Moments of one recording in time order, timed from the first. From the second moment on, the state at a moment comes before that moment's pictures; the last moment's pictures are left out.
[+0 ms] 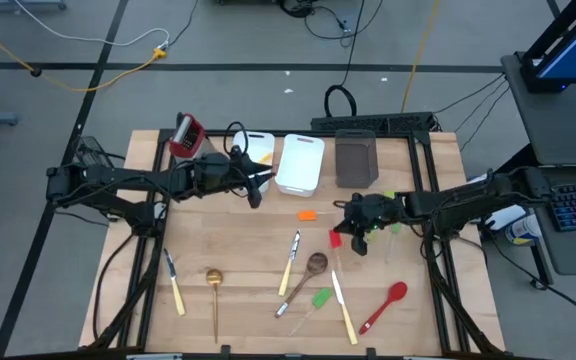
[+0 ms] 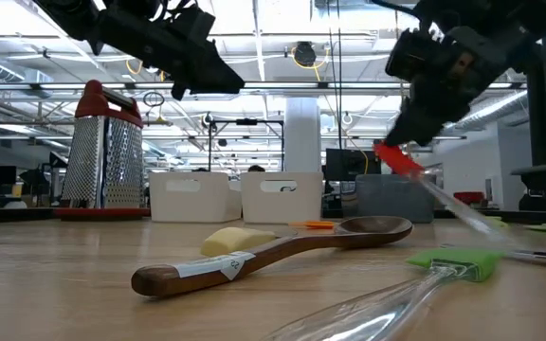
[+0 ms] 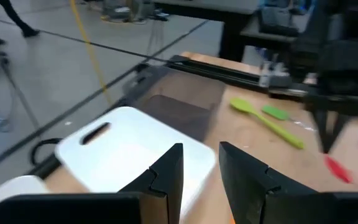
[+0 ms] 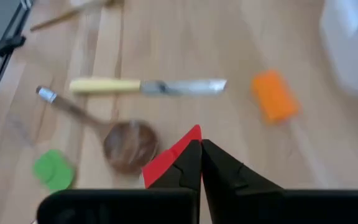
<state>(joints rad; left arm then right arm) 0.19 1.26 0.71 0.28 -0.15 -0.12 0.04 1.16 0.52 0.02 -0.05 0.26</state>
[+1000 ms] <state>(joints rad) 0.07 1.61 0.71 0.76 -0.03 -0.10 -0.13 1.18 0.52 0.44 -0.11 -0.13</state>
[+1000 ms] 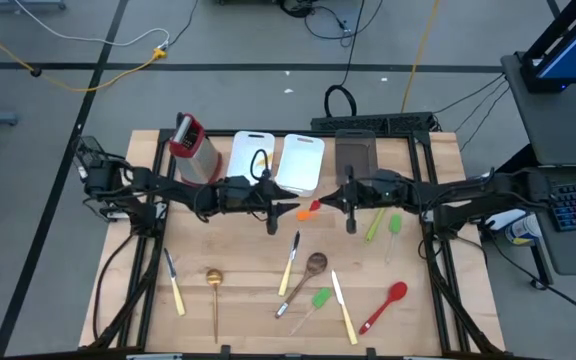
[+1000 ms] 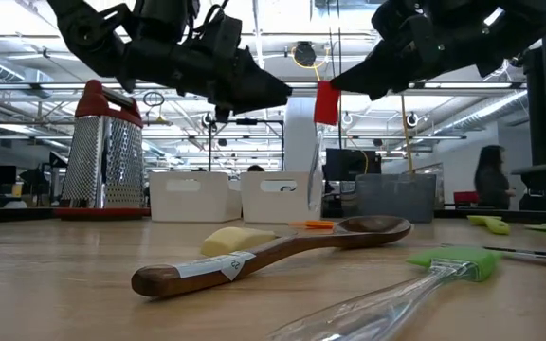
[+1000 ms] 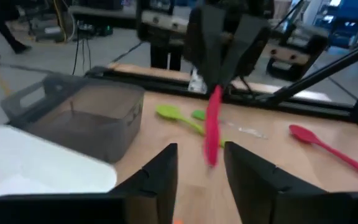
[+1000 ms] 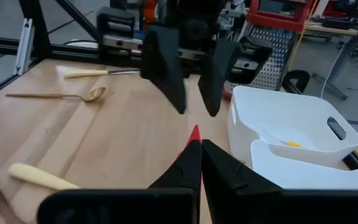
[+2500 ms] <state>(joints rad) 0.08 1.62 0.71 0.73 -0.17 -0.04 -0.21 1.29 0.52 0.89 -0.10 -0.09</state>
